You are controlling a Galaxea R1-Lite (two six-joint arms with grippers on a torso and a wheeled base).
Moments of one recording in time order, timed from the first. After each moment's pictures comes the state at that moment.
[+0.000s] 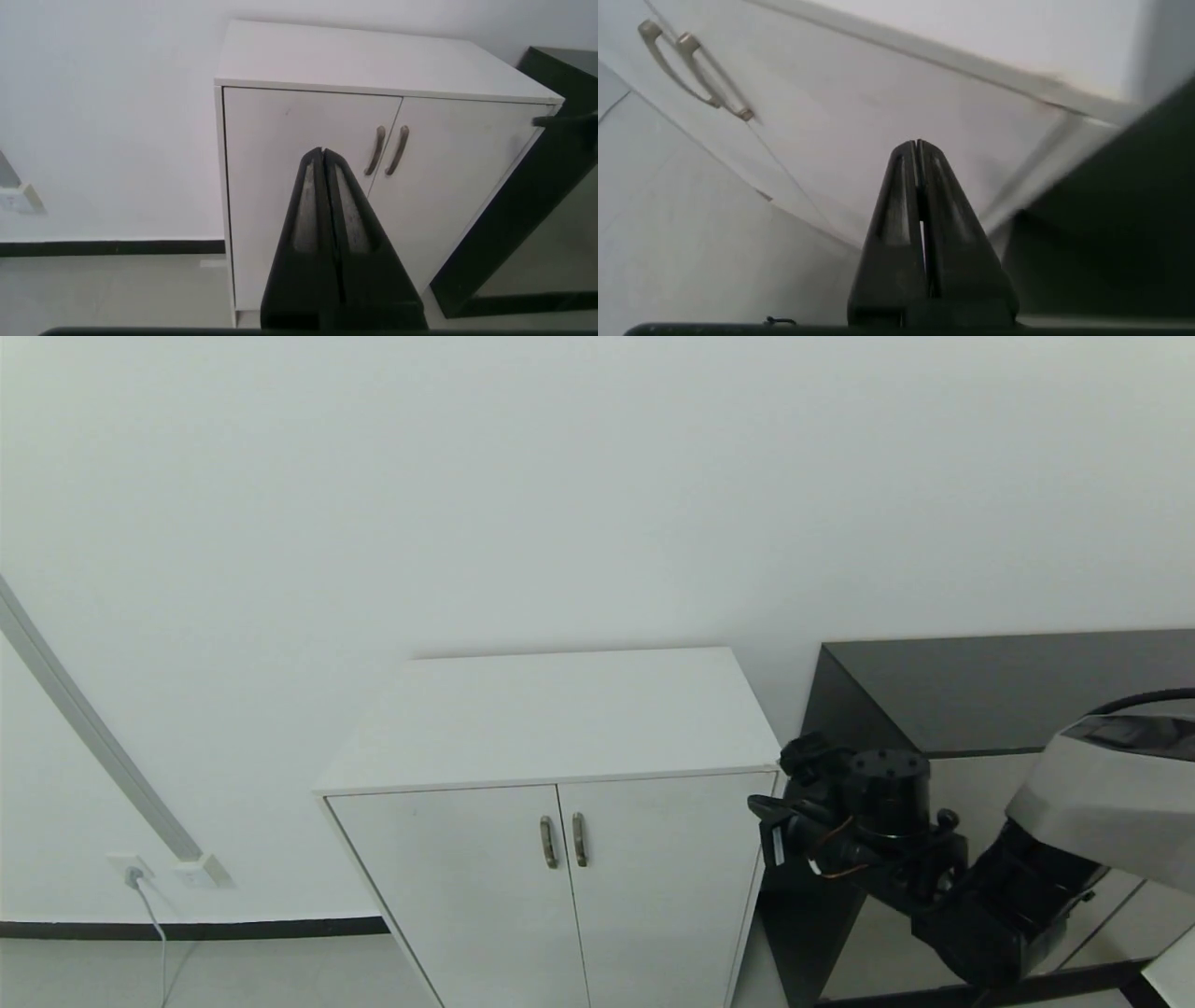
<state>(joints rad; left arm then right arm) 0.00 0.00 0.00 0.00 0.02 -0.10 0.50 2.15 -0.69 -1.18 0.01 -0.01</state>
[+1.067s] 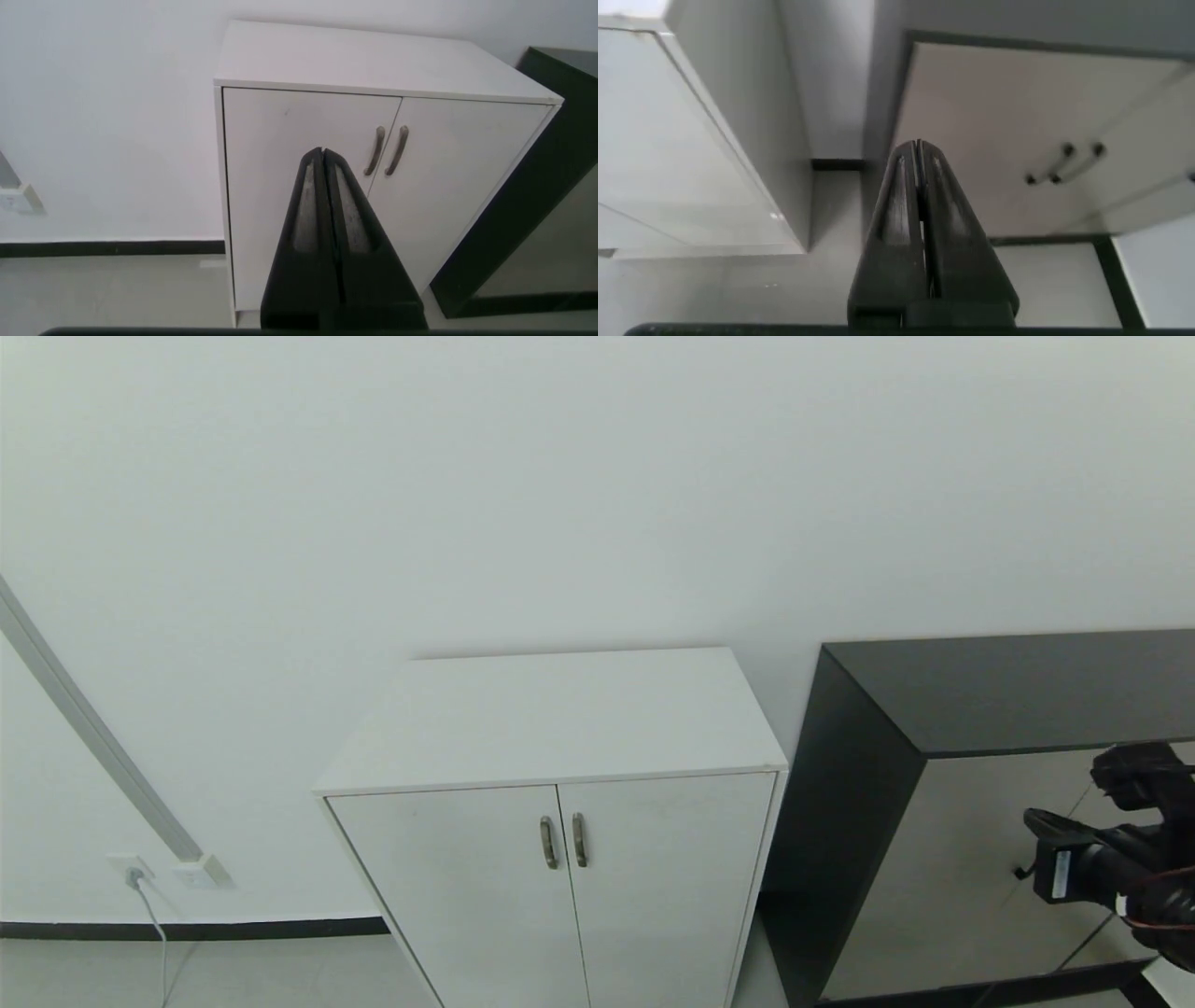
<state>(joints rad) 0.00 0.00 0.00 0.00 0.01 -0.10 0.08 1.58 -0.15 -1.18 -0.13 -0.11</state>
